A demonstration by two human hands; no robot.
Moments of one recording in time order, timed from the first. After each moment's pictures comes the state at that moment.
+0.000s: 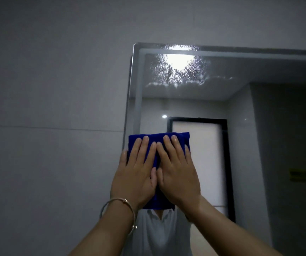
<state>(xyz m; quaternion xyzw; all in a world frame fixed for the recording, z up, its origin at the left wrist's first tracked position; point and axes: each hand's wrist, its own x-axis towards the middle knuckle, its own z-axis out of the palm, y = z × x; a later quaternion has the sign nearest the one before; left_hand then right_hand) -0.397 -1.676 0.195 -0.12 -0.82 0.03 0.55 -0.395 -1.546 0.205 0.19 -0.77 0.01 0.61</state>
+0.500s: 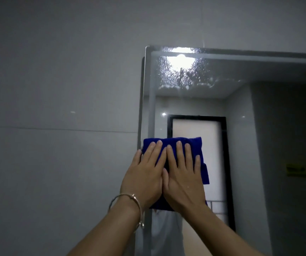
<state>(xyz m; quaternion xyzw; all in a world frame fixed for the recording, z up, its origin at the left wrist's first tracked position) -0.386 -1.703 0.197 -0.19 -0.82 0.08 0.54 -0.388 -1.579 0.186 0.08 -0.83 0.02 0.55</state>
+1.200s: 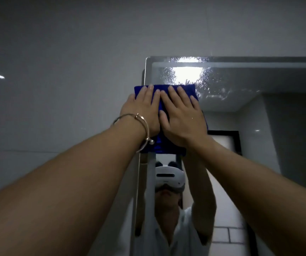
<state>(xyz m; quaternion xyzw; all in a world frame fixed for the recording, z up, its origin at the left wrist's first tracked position) -0.396 -1.704 0.393 -0.05 -0.81 0.14 0.56 -0.419 -1.576 0.379 0.18 -0.72 -0.02 0.67</state>
